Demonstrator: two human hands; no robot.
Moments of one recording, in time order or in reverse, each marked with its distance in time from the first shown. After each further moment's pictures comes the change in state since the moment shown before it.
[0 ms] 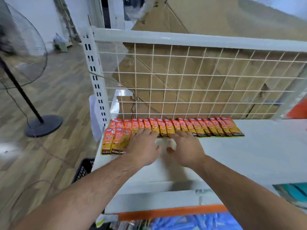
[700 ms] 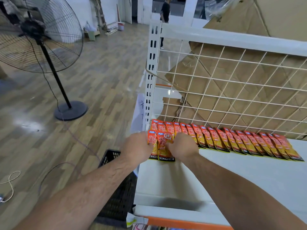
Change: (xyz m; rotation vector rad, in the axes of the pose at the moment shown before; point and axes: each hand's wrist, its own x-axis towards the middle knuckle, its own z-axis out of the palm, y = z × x) left_hand -0.023 -0.169 -0.015 -0.306 -0.008 -0.432; right_hand 0.099 -0.159 0.046 0.206 -0.131 0.260
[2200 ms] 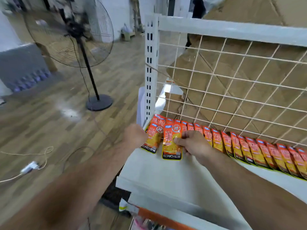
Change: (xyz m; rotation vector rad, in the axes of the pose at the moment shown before) left_hand 0.016 0.025 0.027 -0.233 0.054 -0.442; right_hand 0.012 0.069 -0.036 0.846 -0.358 -0.157
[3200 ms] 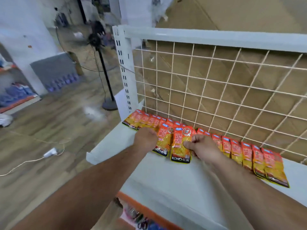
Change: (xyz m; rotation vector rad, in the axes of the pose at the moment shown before) left_hand -0.120 0.127 0.109 -0.278 0.117 -0.111; right_hand -0.037 0.066 -0.174 -0.113 -0.083 -0.097
